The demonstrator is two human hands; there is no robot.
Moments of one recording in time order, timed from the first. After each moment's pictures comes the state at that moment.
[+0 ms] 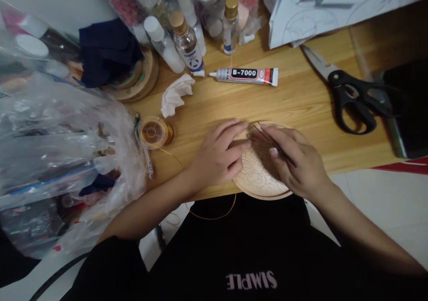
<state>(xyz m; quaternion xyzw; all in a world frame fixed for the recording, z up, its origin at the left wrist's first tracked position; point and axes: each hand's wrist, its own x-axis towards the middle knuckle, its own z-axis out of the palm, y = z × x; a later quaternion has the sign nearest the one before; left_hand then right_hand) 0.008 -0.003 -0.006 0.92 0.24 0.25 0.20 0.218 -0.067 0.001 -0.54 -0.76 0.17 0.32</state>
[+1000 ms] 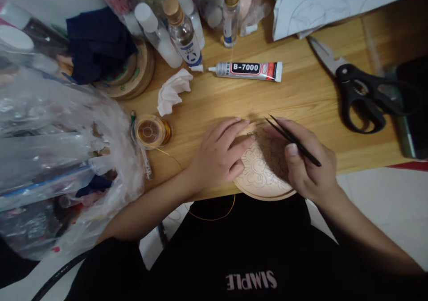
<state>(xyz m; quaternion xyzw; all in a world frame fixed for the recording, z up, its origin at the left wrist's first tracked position) 0.009 -0.004 -0.006 0.92 0.25 0.22 0.18 0.216 -0.077 0.004 -0.59 -0.66 0.25 0.40</state>
